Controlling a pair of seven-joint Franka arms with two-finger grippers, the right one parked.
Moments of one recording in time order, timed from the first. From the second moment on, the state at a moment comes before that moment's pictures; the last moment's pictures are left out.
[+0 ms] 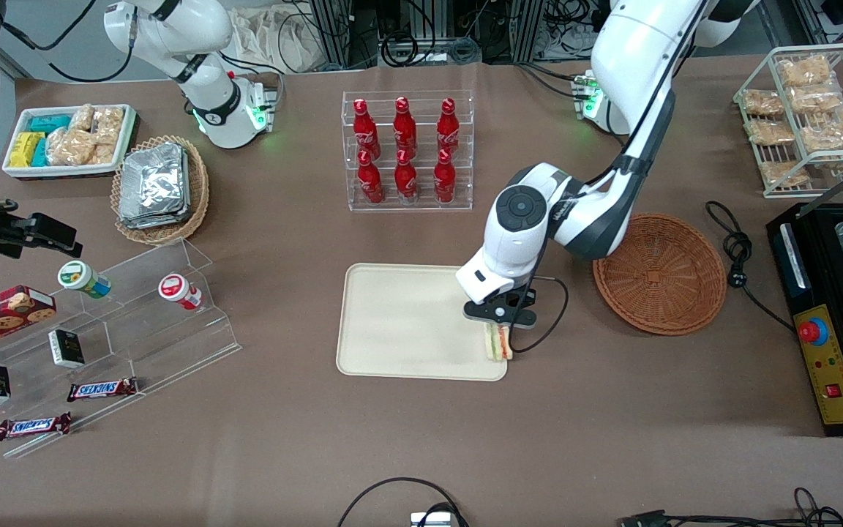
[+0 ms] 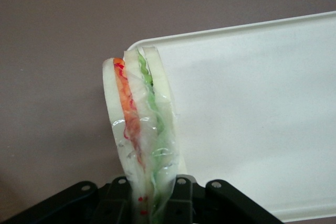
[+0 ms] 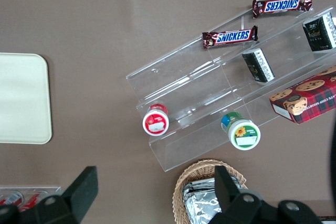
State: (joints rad) arm -0.52 0.53 -0.10 -1.73 0.15 2.36 -0.51
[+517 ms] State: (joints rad) arm -0.55 0.62 -0.10 -1.73 0.15 2.43 -0.52
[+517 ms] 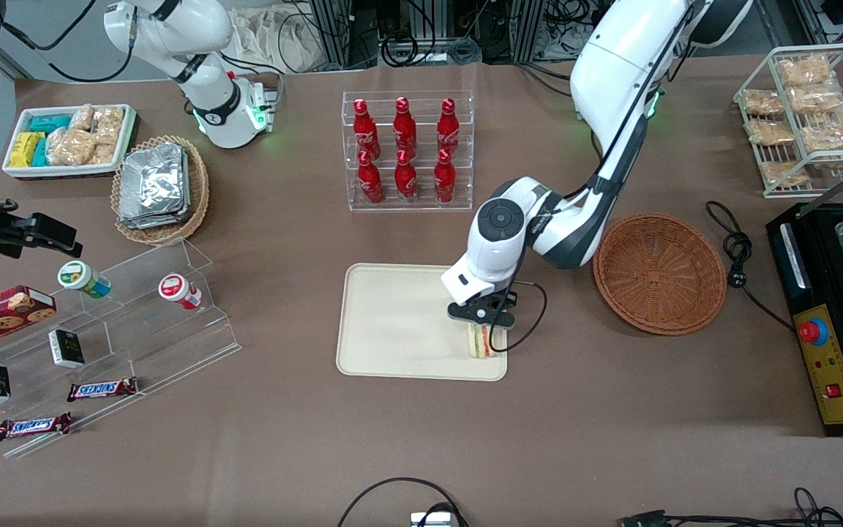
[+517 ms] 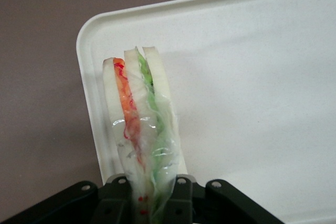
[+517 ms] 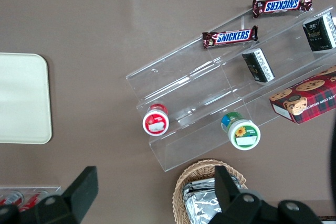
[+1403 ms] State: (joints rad) arm -0.55 0.64 -0.12 -1.72 0.12 2.44 -0.55
